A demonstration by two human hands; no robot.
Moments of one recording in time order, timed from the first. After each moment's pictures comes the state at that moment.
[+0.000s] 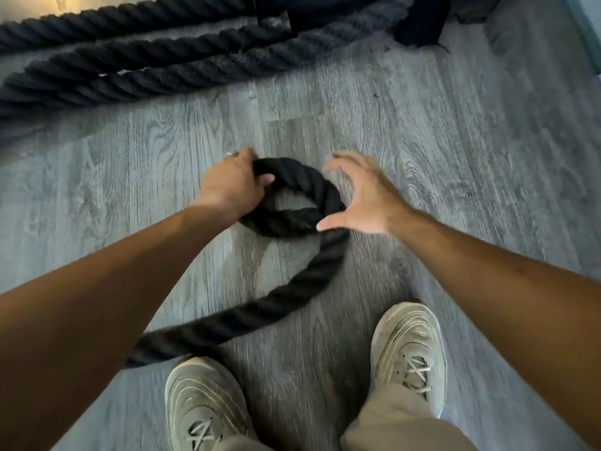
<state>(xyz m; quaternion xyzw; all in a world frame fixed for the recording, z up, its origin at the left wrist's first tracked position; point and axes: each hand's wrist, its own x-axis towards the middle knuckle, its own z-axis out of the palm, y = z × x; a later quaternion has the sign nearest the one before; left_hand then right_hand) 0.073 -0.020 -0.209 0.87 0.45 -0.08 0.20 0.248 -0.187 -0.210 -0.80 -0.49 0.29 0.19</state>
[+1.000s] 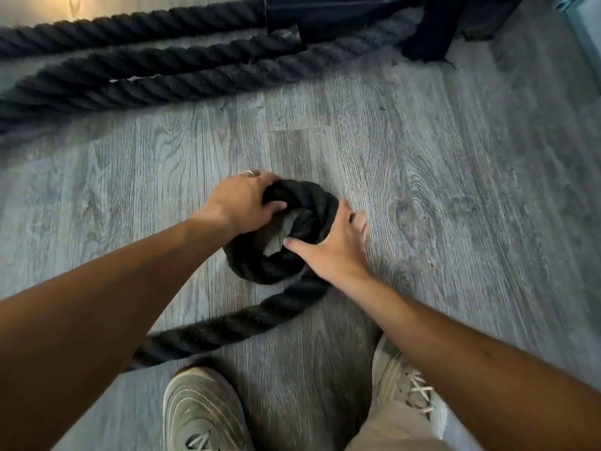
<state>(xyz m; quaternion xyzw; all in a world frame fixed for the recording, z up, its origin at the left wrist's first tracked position) 0.068 -0.022 -0.216 0.91 0.35 -0.12 0.18 0.160 -0.184 -0.229 -0.89 -0.24 0.31 0.24</state>
